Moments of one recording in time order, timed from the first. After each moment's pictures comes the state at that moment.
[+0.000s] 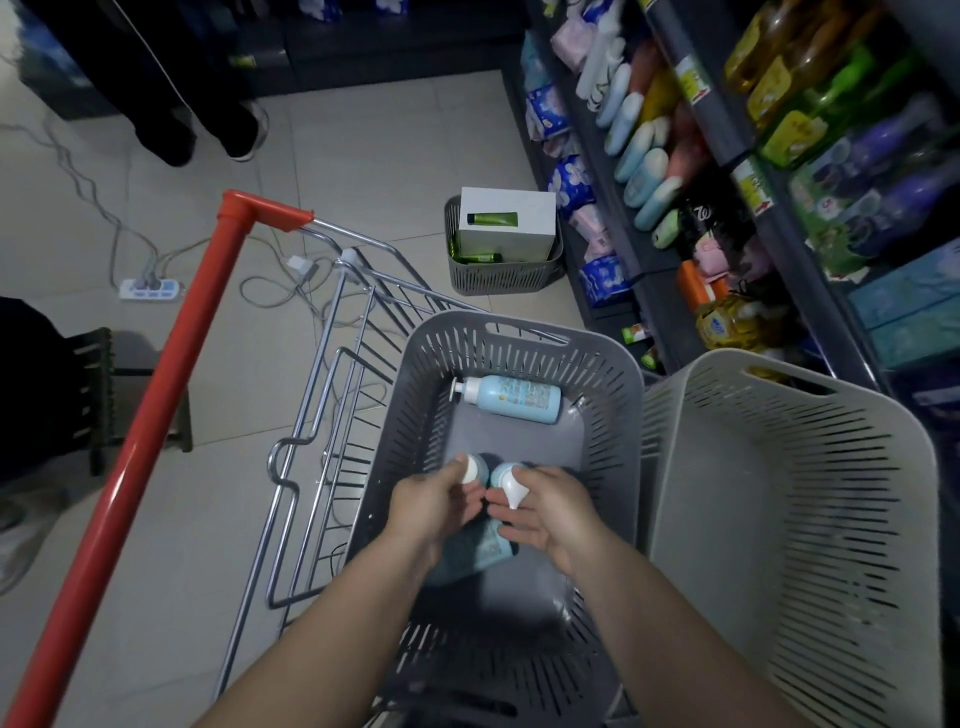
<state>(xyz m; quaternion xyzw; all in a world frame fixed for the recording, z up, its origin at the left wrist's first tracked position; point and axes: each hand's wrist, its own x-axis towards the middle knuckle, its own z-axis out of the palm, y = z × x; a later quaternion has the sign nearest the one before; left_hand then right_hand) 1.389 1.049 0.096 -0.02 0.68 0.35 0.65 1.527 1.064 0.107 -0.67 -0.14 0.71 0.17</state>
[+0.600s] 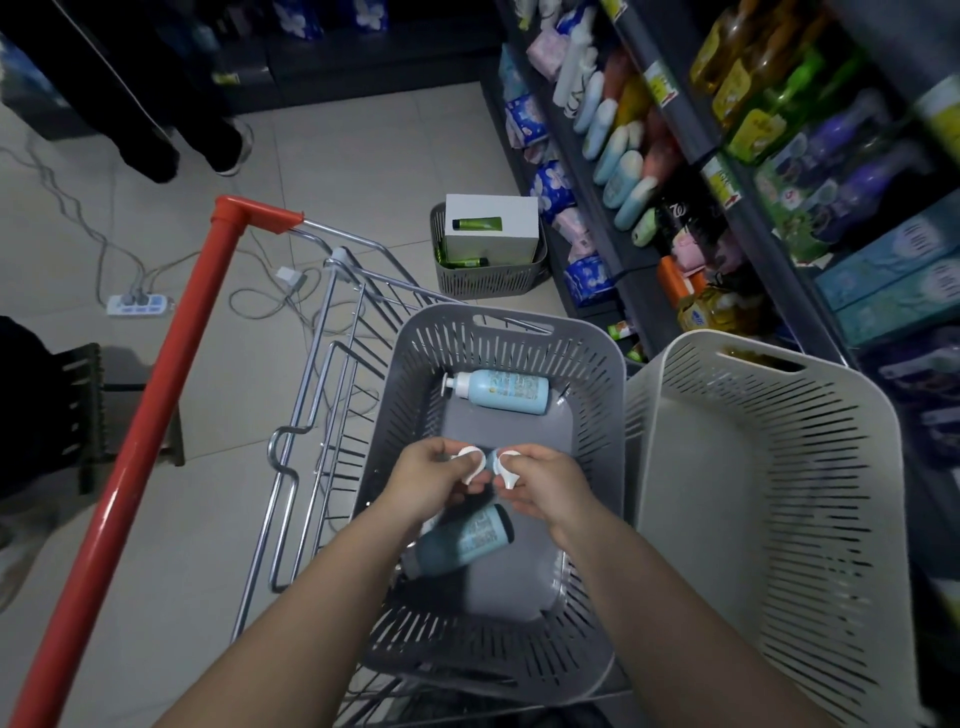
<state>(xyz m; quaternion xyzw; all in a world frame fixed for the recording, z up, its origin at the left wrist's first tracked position) 1.378 1.054 0.111 0.24 0.67 0.24 0.66 1.526 1.062 0.126 -0.69 -0.23 0.66 0.18</state>
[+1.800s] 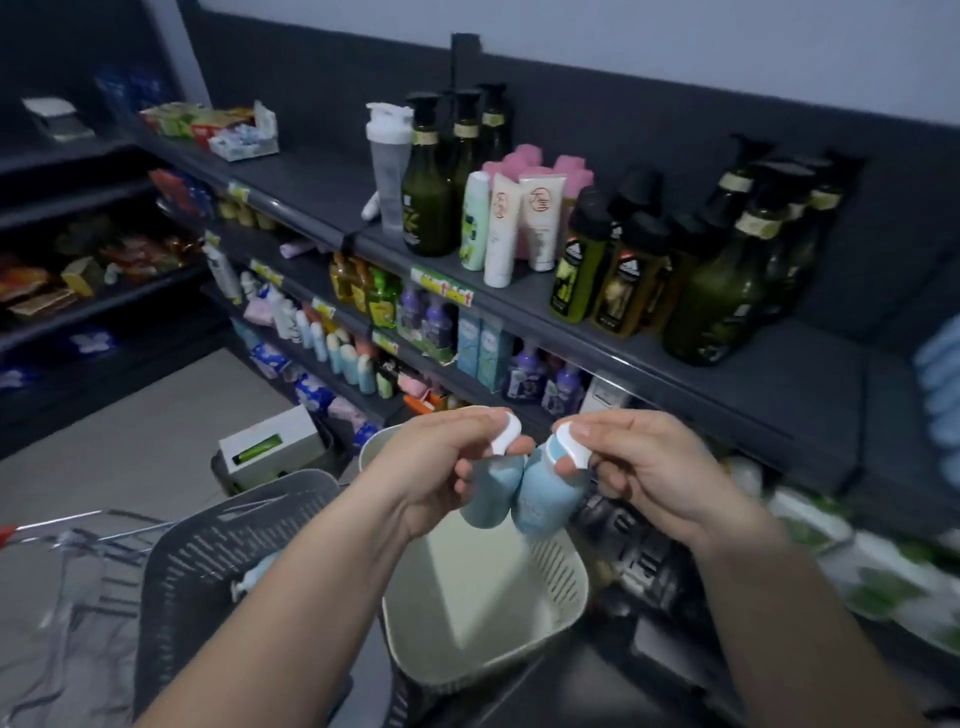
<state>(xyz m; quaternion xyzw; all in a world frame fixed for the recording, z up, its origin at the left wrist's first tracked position) 1.619 0.994 0.401 0.43 0.39 0.17 0.79 1.783 0.883 0.405 -0.62 -0.29 0.47 0.56</state>
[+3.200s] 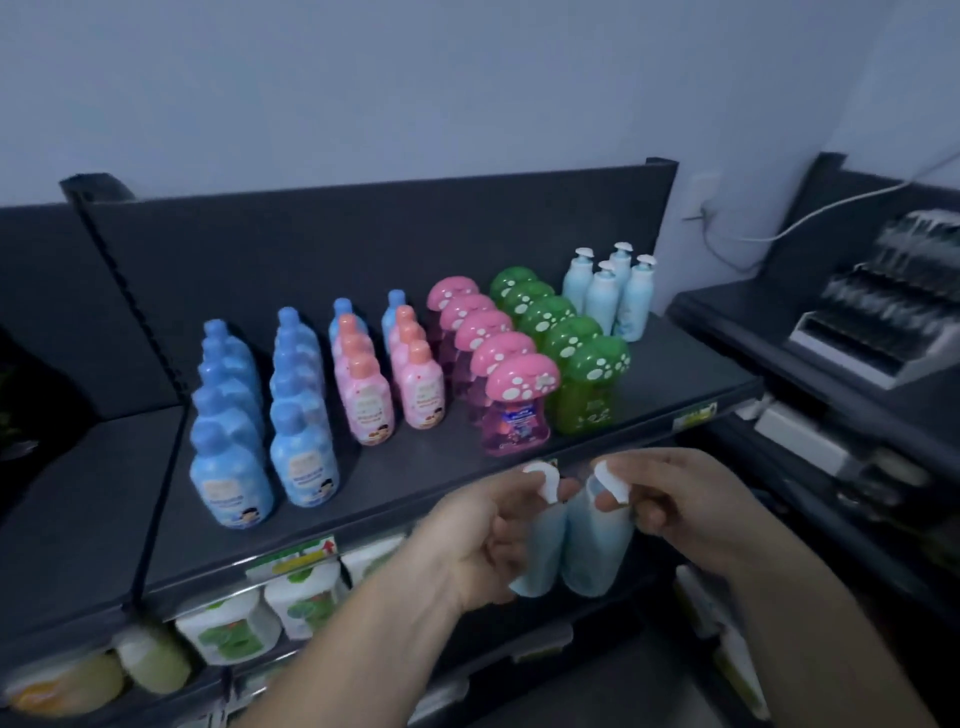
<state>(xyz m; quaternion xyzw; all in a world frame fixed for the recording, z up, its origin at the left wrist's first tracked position) 2.046 0.511 0.419 0.42 0.15 -0.33 0.83 2.044 0.314 0.441 -0.69 0.07 0.10 0.72</state>
